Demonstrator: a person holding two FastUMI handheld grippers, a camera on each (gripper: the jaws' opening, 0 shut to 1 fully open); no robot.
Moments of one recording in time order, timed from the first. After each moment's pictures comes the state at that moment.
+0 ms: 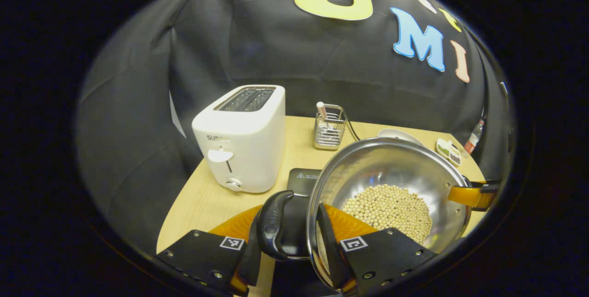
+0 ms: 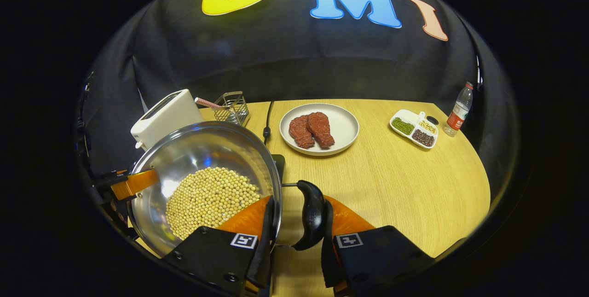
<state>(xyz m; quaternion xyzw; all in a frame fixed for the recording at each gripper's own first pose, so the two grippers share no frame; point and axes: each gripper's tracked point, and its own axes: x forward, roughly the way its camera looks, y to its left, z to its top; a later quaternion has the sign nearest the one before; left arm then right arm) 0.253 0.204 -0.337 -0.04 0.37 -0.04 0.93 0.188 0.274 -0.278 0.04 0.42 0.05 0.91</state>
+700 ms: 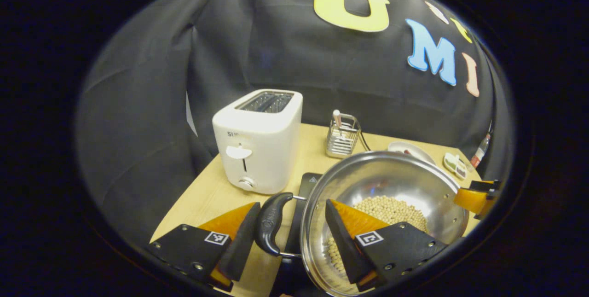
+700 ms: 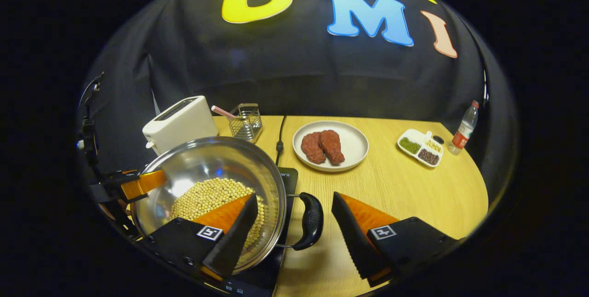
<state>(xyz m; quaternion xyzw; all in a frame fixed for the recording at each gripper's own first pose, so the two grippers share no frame) 0.256 0.220 -0.322 -0.07 0.32 0.01 0.95 0.196 0.281 -0.239 0.00 0.34 0.08 0.94</state>
